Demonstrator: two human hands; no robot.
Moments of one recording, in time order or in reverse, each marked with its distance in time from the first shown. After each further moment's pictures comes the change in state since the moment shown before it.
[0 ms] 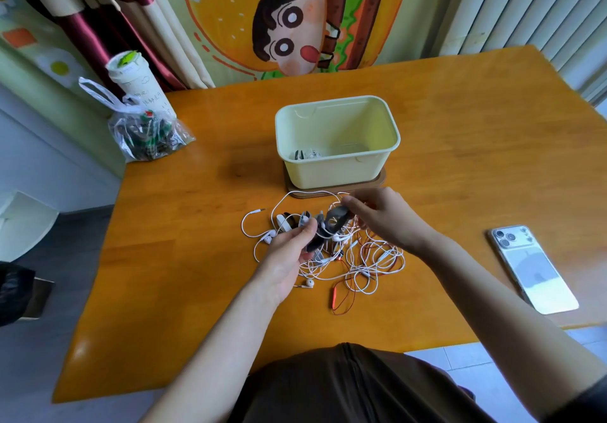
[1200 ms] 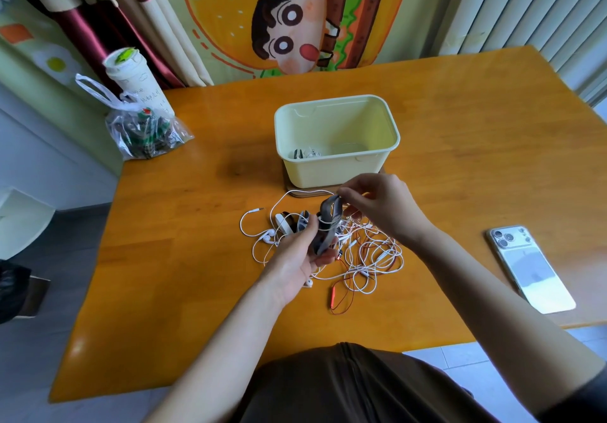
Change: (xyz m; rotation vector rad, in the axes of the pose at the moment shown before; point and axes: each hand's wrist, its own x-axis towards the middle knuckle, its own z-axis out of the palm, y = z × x) left_hand -0.011 0.006 0.012 -0.111 -0.097 -0.083; right_hand 0.007 -0.009 0.000 0.079 0.171 -0.013
